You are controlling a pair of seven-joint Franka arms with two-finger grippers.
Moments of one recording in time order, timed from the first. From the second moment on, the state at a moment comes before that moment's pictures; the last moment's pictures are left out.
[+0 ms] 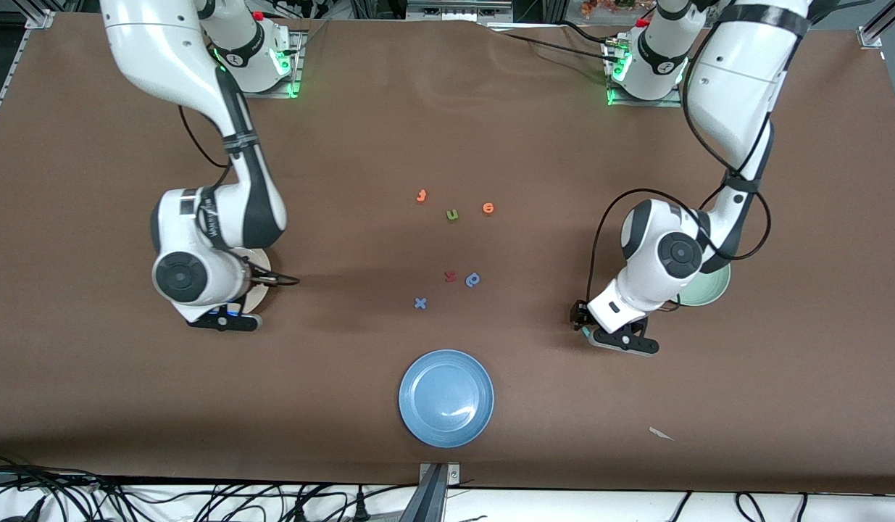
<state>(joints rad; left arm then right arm) -0.21 0.72 -0.07 -1.70 -0.05 2.58 -0.06 0.50 0.66 -0.37 -1.59 0.14 1.89 0.16</state>
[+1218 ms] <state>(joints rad) -0.24 0.75 -0.04 -1.70 -0.05 2.59 -0.06 0.48 0.53 -0.46 -1.55 0.16 1.80 0.04</state>
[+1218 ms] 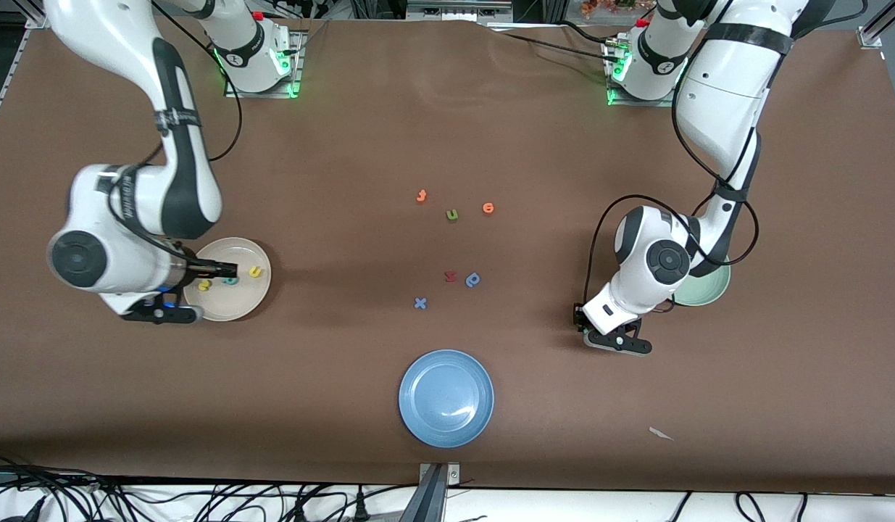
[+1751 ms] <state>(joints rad) -0.24 0.75 -0.03 -1.69 -0.05 2.59 -0.06 0.47 0.50 -0.58 -1.32 0.26 1.59 0.03</state>
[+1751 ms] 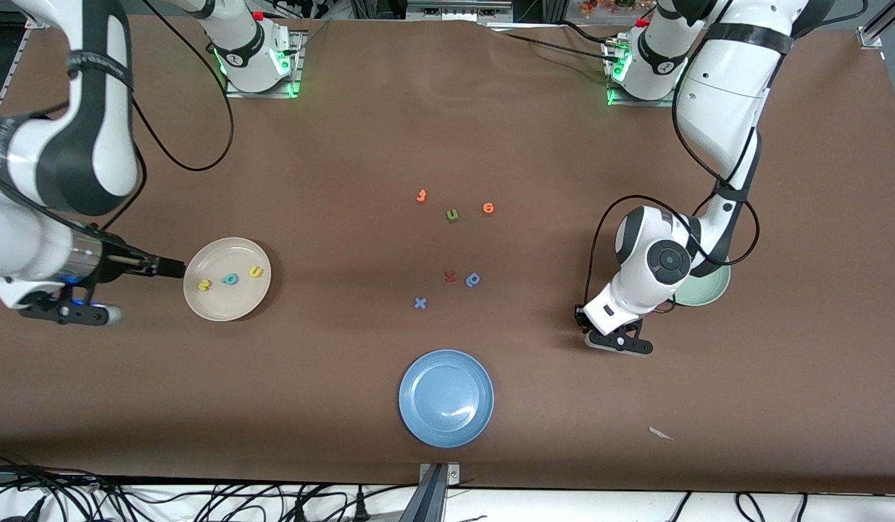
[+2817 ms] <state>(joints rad) -0.19 0.56 0.01 -1.68 -0.05 2.10 0.02 0.35 0.50 -0.45 -1.23 0.25 1.54 0.03</state>
